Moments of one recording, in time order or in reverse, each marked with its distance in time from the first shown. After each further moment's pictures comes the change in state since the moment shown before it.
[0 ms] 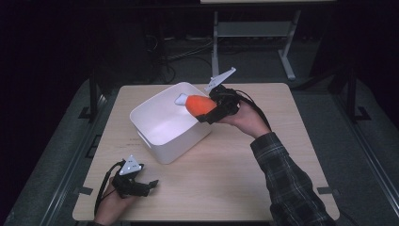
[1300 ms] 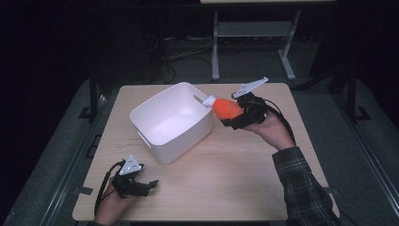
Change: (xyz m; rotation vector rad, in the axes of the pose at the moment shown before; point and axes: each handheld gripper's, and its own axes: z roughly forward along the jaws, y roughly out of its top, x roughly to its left) left arm 0.000 0.000 0.000 0.002 0.000 0.001; right arm -0.012 -0.062 -0.041 0.000 -0.125 0.120
